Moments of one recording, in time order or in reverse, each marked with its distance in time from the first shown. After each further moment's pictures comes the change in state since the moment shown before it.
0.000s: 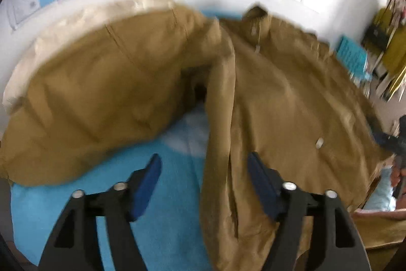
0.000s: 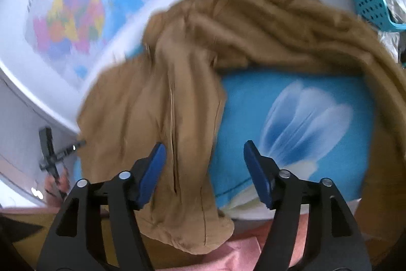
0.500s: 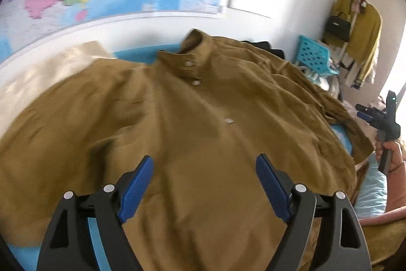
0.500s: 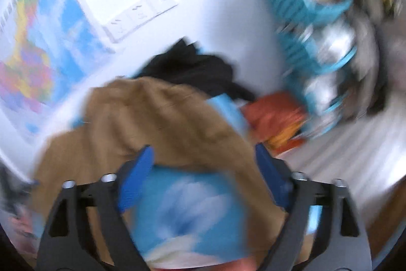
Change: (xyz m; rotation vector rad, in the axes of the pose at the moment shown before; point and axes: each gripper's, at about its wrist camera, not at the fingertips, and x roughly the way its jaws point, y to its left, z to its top) left arm 0.031 -0.089 0.045 0.178 -0.081 -0.175; right arm -0.057 -0.047 0.051 0.024 -0.331 -0.413
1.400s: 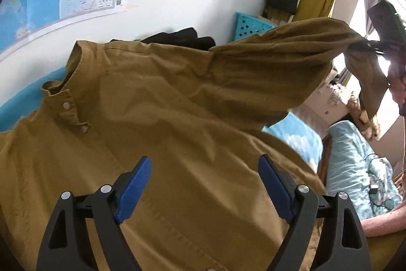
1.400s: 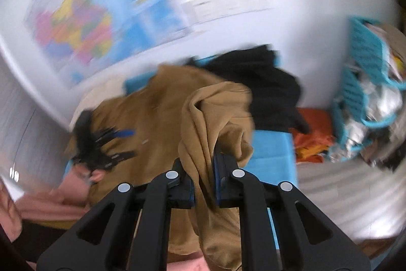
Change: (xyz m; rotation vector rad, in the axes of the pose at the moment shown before) left arm 0.120 -0.094 0.084 0.199 0.089 -0.325; right arm -0.037 0.149 0.126 -0.323 0.314 0.303
